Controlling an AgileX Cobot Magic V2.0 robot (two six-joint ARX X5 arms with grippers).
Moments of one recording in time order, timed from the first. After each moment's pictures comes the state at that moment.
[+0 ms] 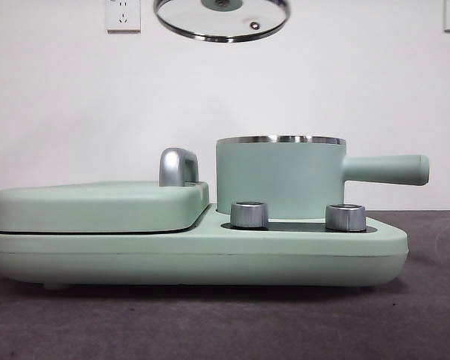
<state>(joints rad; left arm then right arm) -0.62 1.79 2.17 -1.10 0.22 0.14 0.76 0.76 1.30 -1.12 -0.02 0.22</state>
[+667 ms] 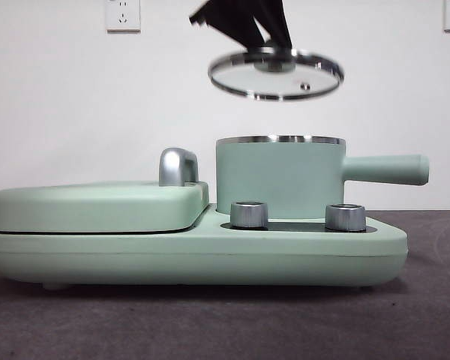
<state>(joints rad) -0.70 1.98 2.17 -1.02 0.22 0.16 0.76 0.30 0.93 -1.04 0.03 0.35</state>
